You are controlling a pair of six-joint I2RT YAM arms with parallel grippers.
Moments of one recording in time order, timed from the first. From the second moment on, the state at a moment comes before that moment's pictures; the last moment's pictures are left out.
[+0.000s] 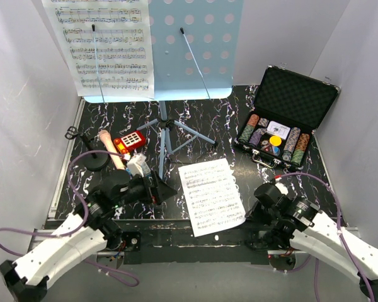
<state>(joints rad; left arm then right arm) -0.75 0.45 0.49 -0.44 0.19 -0.84 0.89 0.45 0.40 -1.03 0.14 1.34</state>
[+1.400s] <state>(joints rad) -0.76 0.27 0.53 -0.65 -0.13 -0.94 1.15 1.82 1.28 -0.62 0.07 0.61</state>
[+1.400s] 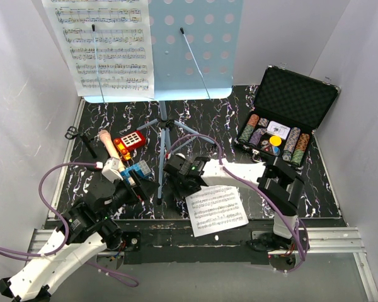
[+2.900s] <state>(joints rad) -0.76 0.26 0.53 -0.66 -0.15 -0.95 0.67 1.56 0.89 -0.58 0.14 0.68</state>
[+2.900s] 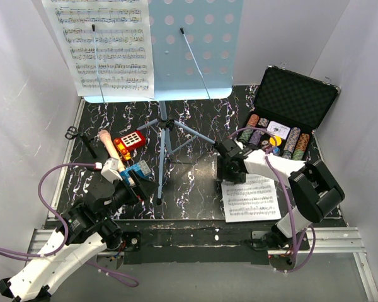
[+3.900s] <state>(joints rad) -0.76 0.25 0.53 -0.66 -0.15 -0.95 0.69 1.57 0.89 -0.64 0.16 0.70</state>
